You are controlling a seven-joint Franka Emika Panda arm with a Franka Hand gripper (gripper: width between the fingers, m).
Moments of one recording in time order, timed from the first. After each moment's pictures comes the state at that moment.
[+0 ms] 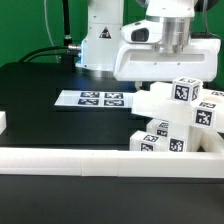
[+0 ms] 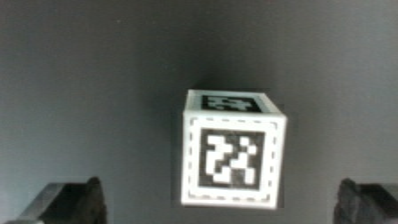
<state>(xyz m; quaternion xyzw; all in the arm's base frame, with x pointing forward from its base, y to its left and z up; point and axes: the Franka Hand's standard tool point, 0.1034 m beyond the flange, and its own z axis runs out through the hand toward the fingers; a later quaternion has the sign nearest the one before) 0.449 0.095 0.031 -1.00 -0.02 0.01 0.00</state>
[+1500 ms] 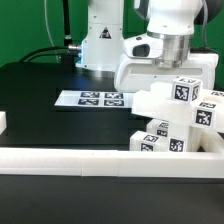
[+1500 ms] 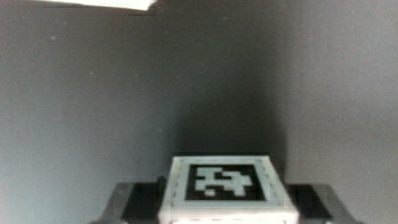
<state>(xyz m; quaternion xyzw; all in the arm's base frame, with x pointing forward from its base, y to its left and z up) 0.437 0.097 0.009 -1.00 -0.02 0.03 0.00</state>
